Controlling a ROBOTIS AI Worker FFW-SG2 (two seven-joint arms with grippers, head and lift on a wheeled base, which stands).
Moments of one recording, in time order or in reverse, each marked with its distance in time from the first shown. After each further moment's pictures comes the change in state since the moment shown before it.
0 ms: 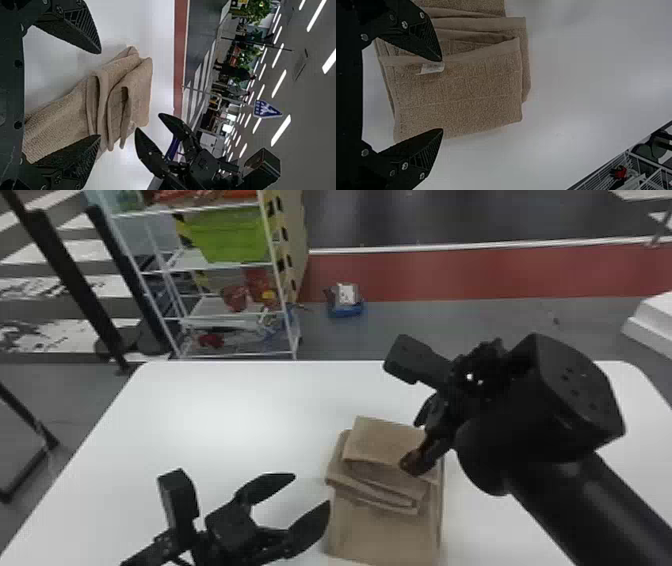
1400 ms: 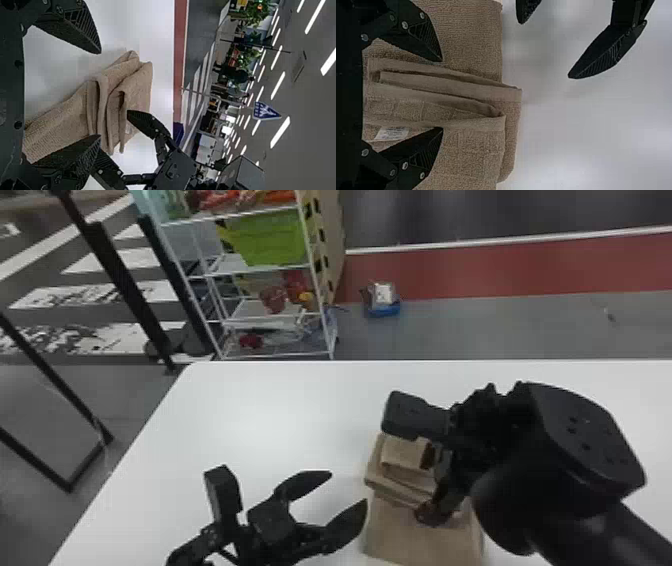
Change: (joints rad) left arm -0.008 0.000 0.005 0.020 0.001 -0.017 0.004; right arm 0.028 -0.017 0.153 0.008 -0.036 -0.090 0.000
